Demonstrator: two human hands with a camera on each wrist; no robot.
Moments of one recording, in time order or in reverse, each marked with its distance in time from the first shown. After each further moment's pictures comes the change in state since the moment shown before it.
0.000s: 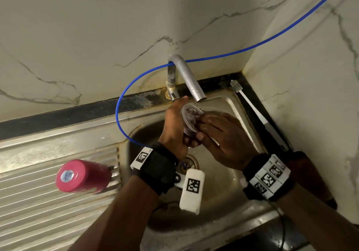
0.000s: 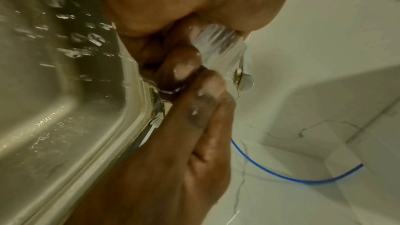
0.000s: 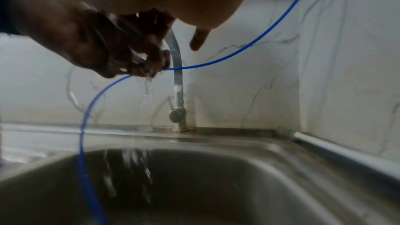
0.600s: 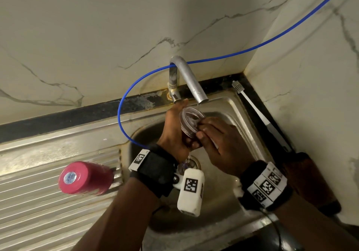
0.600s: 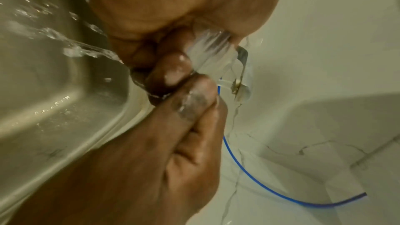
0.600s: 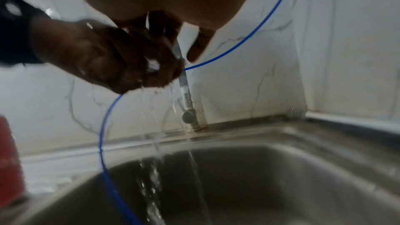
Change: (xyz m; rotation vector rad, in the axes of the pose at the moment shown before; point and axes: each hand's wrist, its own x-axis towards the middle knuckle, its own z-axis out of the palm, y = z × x) left_hand -0.003 0.005 -0.003 -0.140 -0.046 -0.130; right_hand -0.003 -0.010 0.014 0.095 0.077 0.103
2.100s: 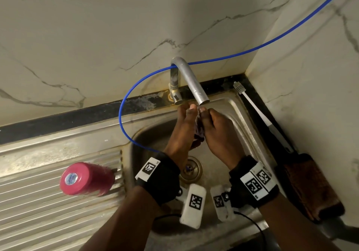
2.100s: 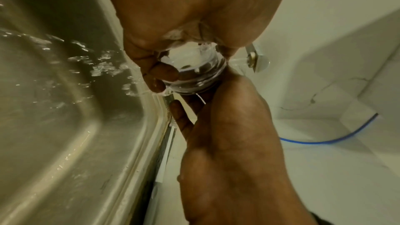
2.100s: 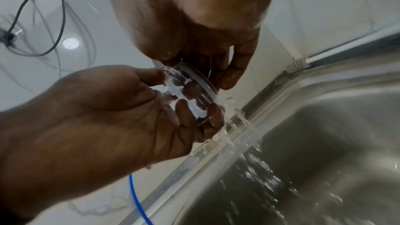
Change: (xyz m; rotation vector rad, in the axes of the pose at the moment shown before) left_hand 0.007 -0.018 0.005 0.379 0.110 0.309; right_hand 0.039 -0.023 0.004 0.414 0.046 0.605
